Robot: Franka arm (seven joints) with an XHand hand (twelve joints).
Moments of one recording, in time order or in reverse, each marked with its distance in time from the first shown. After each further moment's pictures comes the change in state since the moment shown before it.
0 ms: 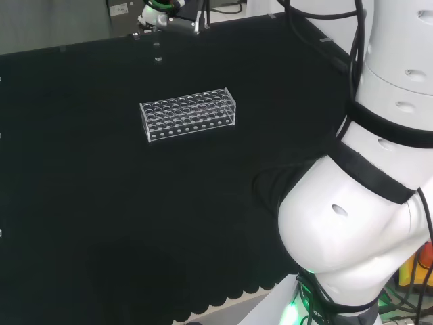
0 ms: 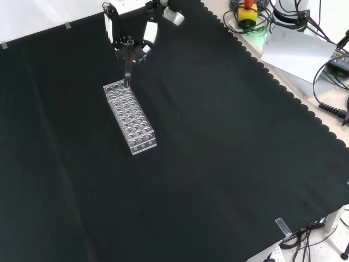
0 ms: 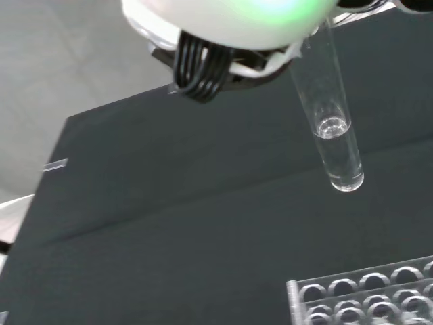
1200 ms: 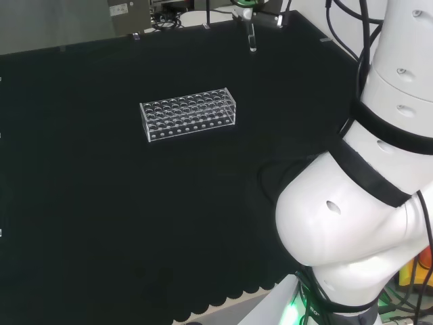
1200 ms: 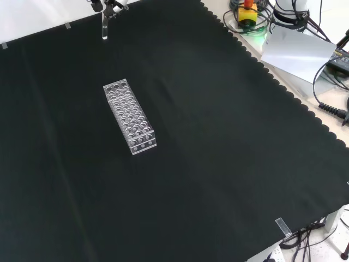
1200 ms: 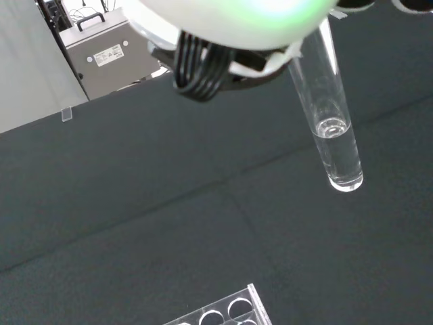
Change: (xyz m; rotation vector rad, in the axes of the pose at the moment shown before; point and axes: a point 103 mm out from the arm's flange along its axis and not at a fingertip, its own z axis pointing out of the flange) arm -0.186 0.000 -0.053 -0.099 -0.109 0.303
